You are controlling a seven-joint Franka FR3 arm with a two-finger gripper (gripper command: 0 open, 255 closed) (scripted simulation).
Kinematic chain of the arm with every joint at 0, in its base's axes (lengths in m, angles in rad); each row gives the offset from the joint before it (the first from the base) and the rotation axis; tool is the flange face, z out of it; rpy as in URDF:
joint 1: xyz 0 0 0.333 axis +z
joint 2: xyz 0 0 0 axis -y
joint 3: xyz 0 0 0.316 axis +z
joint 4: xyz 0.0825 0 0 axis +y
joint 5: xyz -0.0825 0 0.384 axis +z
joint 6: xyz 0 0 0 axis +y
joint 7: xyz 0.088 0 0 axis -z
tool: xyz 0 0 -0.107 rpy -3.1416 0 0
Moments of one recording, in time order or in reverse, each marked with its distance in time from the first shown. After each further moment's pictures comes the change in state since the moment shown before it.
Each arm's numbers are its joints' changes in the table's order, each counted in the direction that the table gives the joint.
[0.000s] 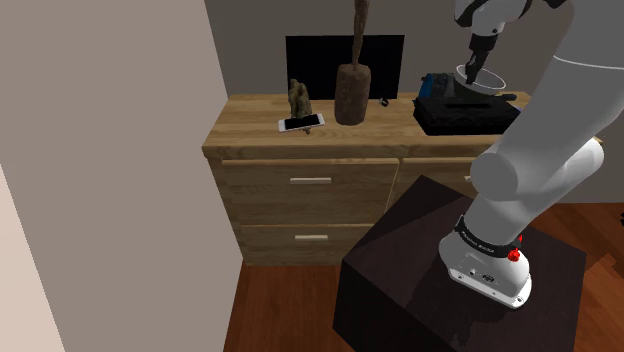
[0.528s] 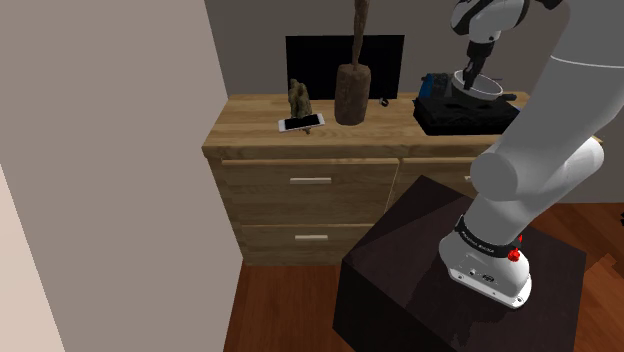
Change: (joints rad) arm -0.002 -0.020 0.001 0.035 0.010 -0.052 -0.001
